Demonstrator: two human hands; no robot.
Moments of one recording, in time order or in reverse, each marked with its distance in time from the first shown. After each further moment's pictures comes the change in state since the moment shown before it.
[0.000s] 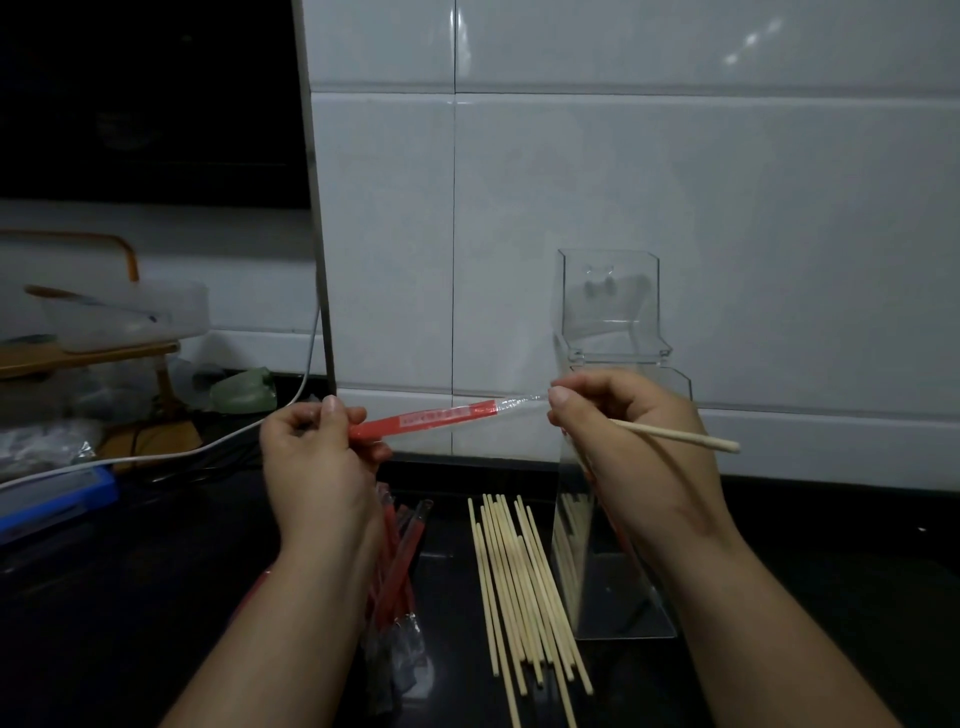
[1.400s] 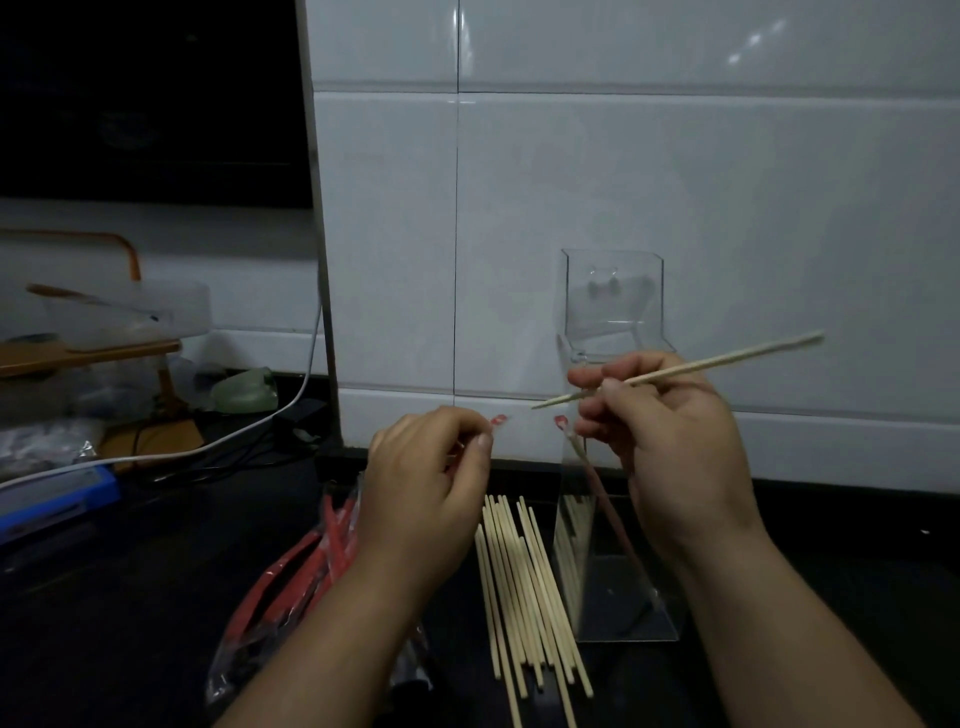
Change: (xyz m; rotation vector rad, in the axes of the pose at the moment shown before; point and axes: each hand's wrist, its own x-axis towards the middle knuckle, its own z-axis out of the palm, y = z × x) left_hand -0.029 -0.019 0.000 0.790 -0.619 0.835; right_hand 0.003 -0.010 -0.006 0.300 0.058 0.060
